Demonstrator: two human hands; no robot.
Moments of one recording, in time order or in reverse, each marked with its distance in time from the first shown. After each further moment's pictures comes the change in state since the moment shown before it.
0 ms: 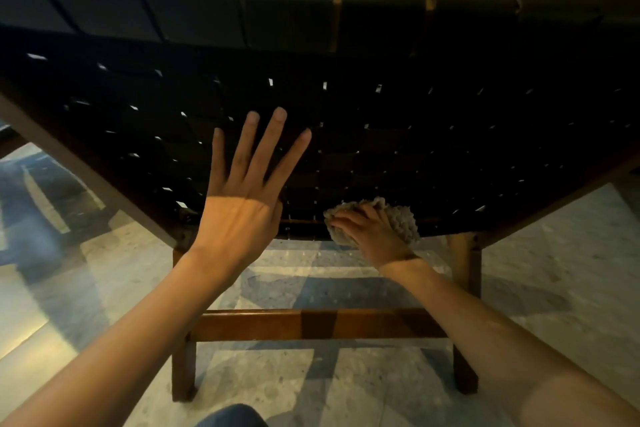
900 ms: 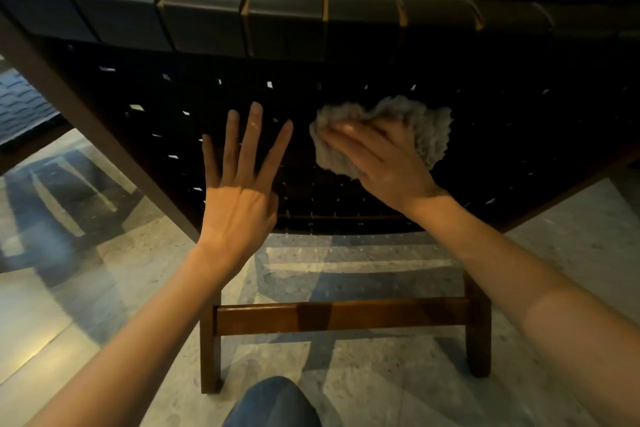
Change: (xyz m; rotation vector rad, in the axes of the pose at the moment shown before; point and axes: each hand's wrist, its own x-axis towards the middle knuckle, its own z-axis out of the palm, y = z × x) left_hand -0.018 -0.043 -0.007 -0.040 -0.016 -0.132; right_hand 0.045 -0.018 -0.140 -0.140 0.917 -0.130
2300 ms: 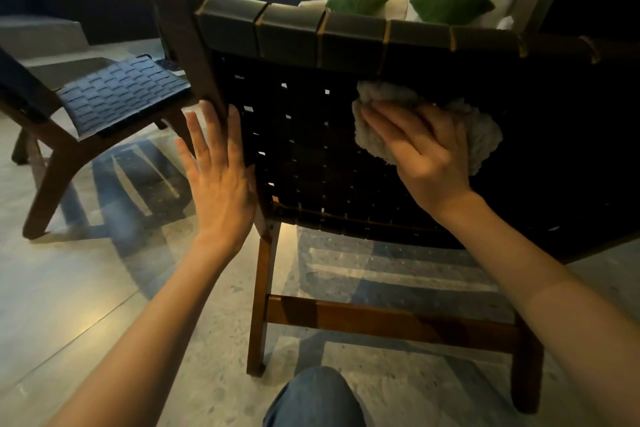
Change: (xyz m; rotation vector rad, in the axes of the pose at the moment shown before) left_hand -0.029 -0.088 -0.030 -0.083 0.211 -0.348; right_hand 0.061 -0.047 0.000 -0.102 0.130 0.037
